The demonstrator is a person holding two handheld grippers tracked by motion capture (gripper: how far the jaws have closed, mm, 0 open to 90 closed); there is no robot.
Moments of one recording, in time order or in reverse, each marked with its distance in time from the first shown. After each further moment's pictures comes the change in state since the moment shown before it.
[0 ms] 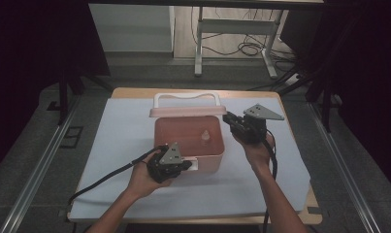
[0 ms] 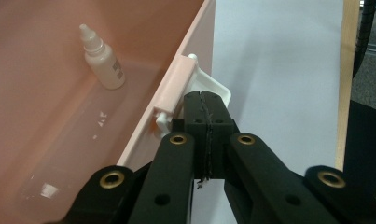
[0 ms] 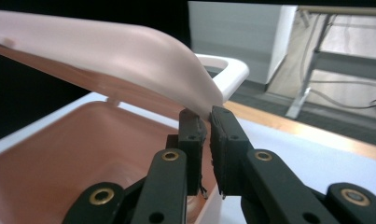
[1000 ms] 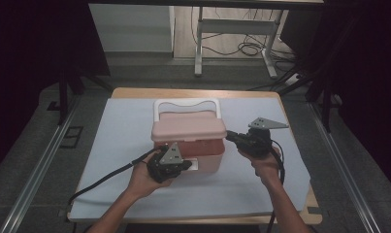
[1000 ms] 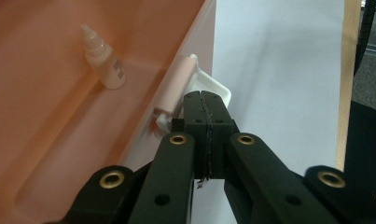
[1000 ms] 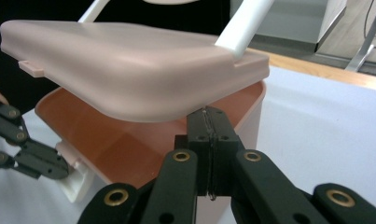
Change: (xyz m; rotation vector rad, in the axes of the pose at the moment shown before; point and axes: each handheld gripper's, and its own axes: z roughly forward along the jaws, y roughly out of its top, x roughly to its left) left arm 0.001 0.000 0.000 -0.001 0.004 0.009; right arm -0.009 -0.032 -0.016 0.149 0.164 0.053
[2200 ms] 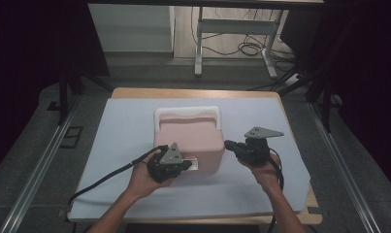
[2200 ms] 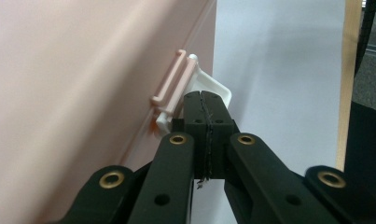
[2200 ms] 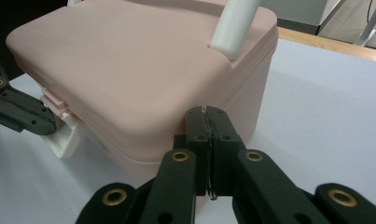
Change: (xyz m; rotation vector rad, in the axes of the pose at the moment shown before) left arm -0.001 0.001 0.000 0.002 0.005 -0.002; right arm 0.003 -0.024 0.004 0.072 -0.013 -0.041
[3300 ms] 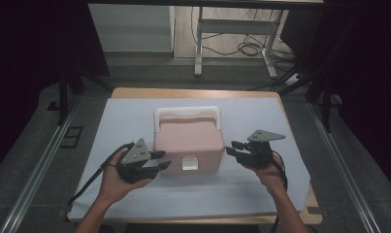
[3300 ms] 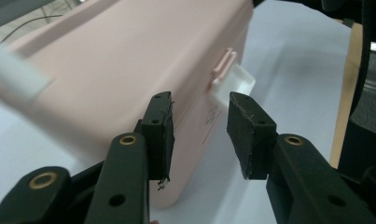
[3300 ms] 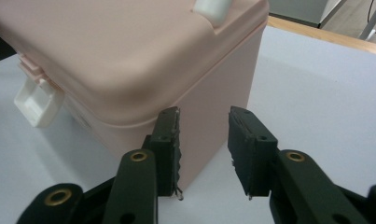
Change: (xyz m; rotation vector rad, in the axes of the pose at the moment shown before) left arm 0.014 -0.032 -0.072 -0.129 0.098 -0.120; right arm -0.013 -0.015 0.000 0.024 -0.001 -0.035
